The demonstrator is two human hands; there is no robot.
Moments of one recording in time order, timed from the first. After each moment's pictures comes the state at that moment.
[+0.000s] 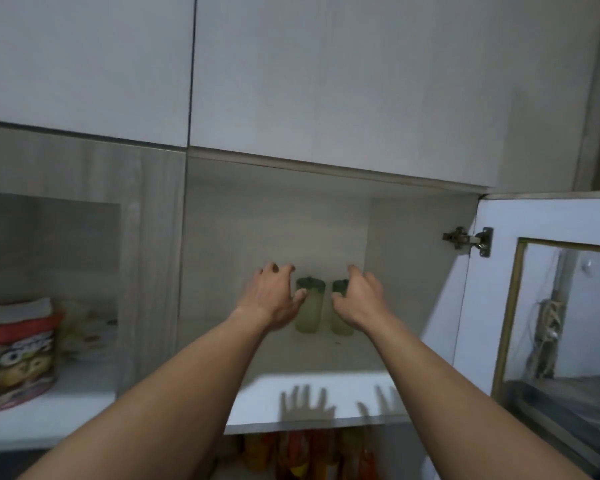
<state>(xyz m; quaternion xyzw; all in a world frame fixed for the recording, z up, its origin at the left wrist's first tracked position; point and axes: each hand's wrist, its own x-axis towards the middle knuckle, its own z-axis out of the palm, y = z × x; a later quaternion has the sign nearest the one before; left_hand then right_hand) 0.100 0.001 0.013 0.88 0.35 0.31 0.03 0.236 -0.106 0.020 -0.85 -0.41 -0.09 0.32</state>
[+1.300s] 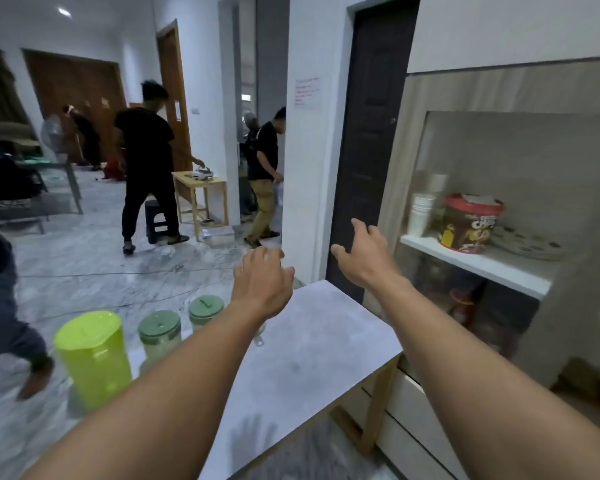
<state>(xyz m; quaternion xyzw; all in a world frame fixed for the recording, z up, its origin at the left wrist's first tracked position) -0.578 -0.303 -0.145 0.55 0.79 0.27 -0.06 -0.409 -0.215 -0.096 -0.51 -0.80 0.13 0.28</state>
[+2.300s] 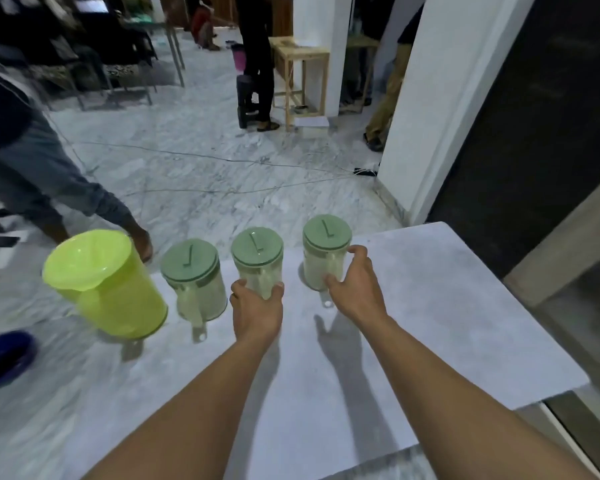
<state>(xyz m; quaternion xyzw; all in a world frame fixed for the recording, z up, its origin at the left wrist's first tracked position) -0.744 -0.189 -0.403 0.02 0.86 0.48 0.19 -0.652 -0.053 -0.387 -0.44 -0.82 0.35 0.14</state>
